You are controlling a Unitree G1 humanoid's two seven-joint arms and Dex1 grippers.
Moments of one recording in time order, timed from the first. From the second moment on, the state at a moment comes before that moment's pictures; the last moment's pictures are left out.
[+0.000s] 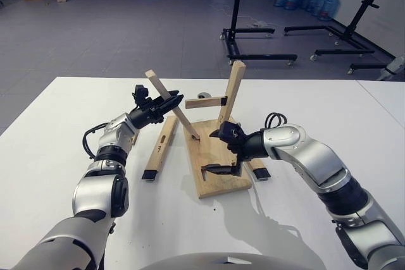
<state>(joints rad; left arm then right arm) -0.79 0.27 0.23 1.03 -0.45 0.02 -1.32 -0.47 -0.59 0.40 -0.40 0.28 0.89 0.89</state>
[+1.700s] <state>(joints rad) -0.83 0.35 0.17 1.02 -0.36 0.01 -1.41 -0.47 -0.57 0.41 -0.40 0.28 0.90 0.87</state>
